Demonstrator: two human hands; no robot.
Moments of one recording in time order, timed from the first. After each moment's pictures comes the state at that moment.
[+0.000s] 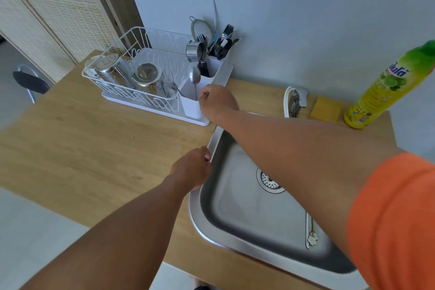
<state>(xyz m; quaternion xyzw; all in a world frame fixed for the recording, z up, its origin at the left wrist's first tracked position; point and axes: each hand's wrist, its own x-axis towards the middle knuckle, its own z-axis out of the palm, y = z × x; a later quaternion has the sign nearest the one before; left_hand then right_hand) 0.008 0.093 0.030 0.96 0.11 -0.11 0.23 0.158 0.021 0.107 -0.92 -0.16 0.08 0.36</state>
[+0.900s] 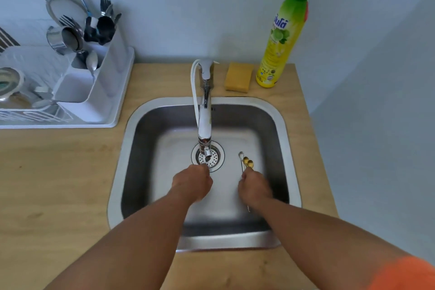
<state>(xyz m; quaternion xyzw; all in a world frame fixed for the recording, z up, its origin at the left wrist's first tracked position) 0.028 -0.088 -0.050 0.96 -0.03 -0.26 0.12 0.001 -0.278 -0.079 -0.93 0.17 0.22 0.23</state>
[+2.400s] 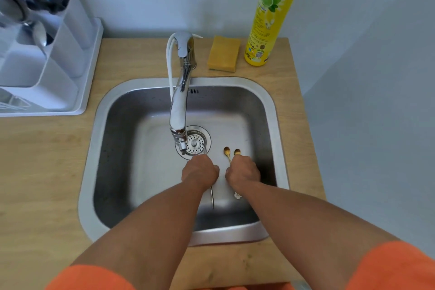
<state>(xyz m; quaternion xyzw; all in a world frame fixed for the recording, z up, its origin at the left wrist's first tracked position) 0.037 -0.160 -0.094 0.93 0.10 -0.31 0.18 0.019 -0.278 -0.076 -0.93 0.18 0.29 0.16</state>
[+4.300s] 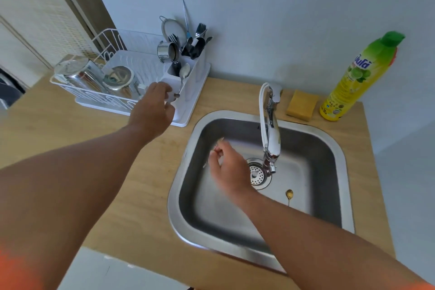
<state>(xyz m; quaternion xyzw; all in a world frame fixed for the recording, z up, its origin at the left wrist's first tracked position) 0.093 0.138 0.105 0.96 0.04 0.16 0.21 0.034 -0.093 0.026 -0.89 -0.08 0.00 0.45</state>
